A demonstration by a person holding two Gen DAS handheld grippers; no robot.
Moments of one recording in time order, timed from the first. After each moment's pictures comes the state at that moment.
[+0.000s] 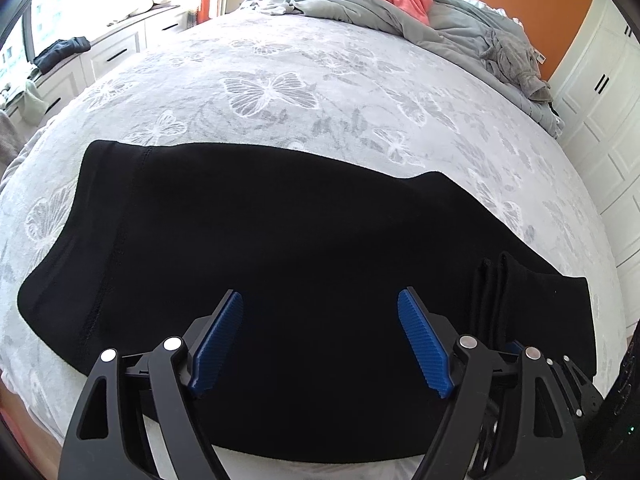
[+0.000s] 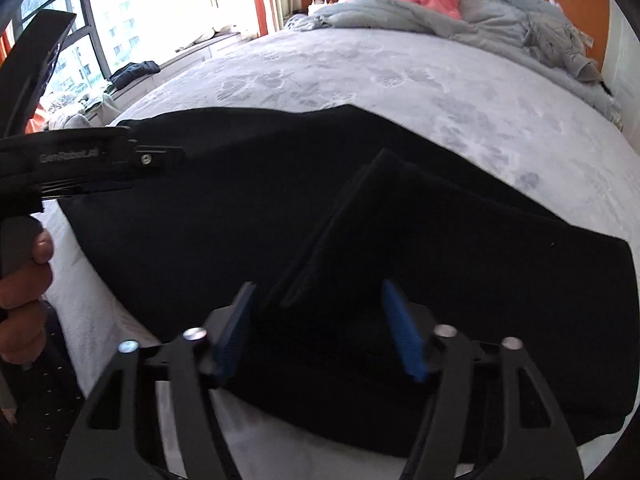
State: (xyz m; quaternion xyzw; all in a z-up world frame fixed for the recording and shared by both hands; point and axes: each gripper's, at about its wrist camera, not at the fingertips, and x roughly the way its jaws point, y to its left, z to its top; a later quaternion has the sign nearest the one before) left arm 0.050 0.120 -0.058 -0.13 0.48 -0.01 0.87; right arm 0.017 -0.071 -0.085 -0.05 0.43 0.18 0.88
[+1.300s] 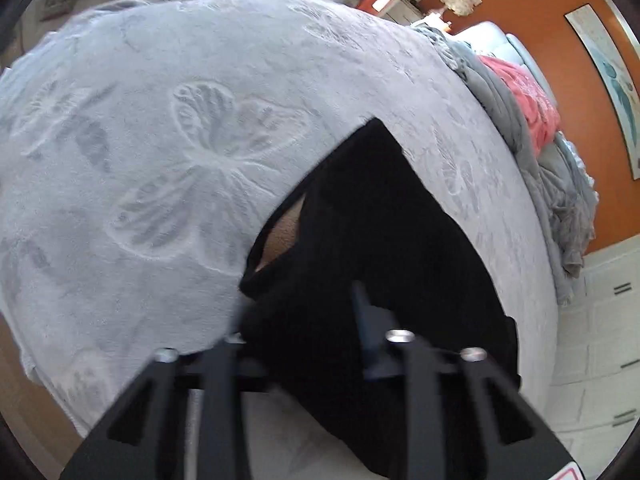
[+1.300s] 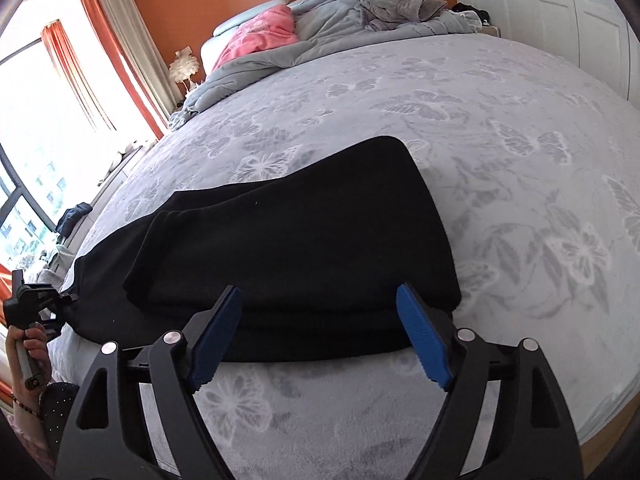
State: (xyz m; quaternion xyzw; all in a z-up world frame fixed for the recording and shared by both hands) left arm 0.012 0.286 -0.100 -0.43 0.44 0.11 0.78; right arm -0.057 -0.261 -0.069 0.18 0.37 0.03 0.91
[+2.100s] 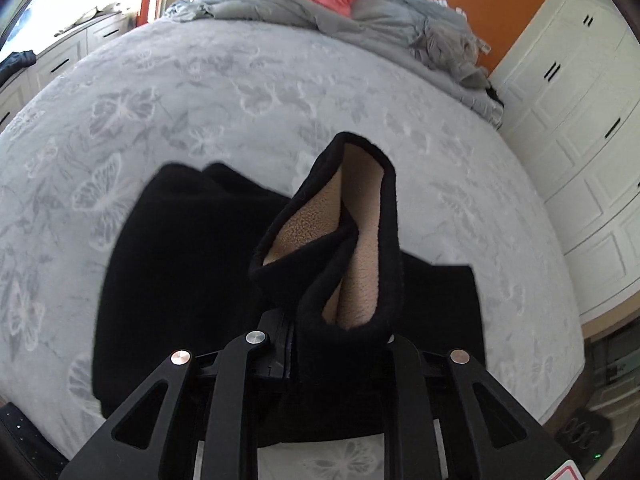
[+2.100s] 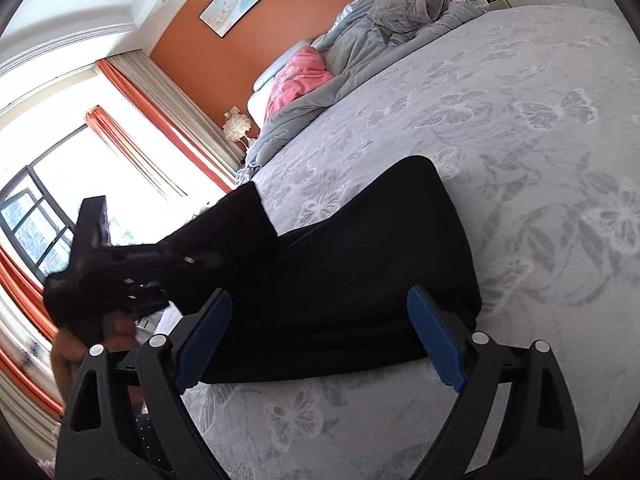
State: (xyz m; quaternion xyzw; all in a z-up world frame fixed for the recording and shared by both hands) left arm 0.059 -0.069 -0.032 -0.14 0.49 -0.10 0.86; right arm -0.073 -0.298 -0.067 0.32 0.28 0.14 0.89
